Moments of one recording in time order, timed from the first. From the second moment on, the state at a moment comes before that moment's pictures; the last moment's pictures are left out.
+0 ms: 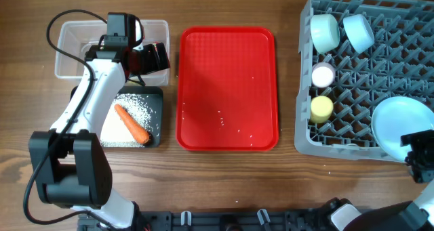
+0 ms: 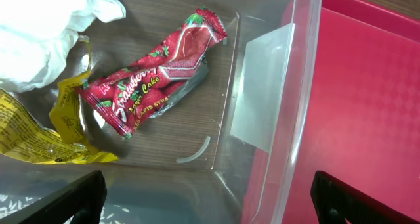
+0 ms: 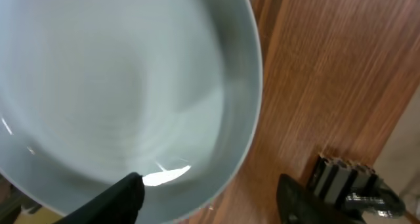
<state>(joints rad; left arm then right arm) -0.07 1.77 1.33 -0.65 0.10 -0.31 -0.94 1.31 1.08 -1.18 -0.04 0.42</state>
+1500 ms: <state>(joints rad) -0.07 1.77 1.33 -0.65 0.10 -0.31 -0.26 1.27 1.31 -0.65 0.64 -0.16</state>
